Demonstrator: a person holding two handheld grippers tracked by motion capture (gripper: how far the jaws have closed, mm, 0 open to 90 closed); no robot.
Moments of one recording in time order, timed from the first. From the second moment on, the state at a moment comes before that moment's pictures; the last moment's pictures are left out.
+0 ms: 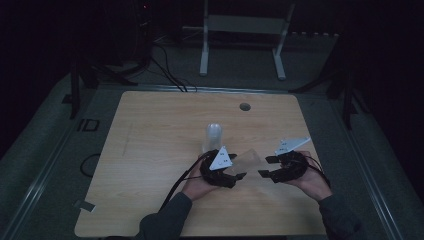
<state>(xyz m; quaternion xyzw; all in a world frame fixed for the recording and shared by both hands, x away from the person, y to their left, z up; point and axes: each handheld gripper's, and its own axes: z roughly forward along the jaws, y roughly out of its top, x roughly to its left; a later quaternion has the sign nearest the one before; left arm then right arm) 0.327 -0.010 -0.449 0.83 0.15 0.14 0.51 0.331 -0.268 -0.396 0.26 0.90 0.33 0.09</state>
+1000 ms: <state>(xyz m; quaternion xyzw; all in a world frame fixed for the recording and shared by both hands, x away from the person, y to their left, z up) 0.326 -0.007 -0.449 0.86 0.12 0.12 0.48 0.333 -0.243 -0.372 0.15 0.97 0.18 0.10</state>
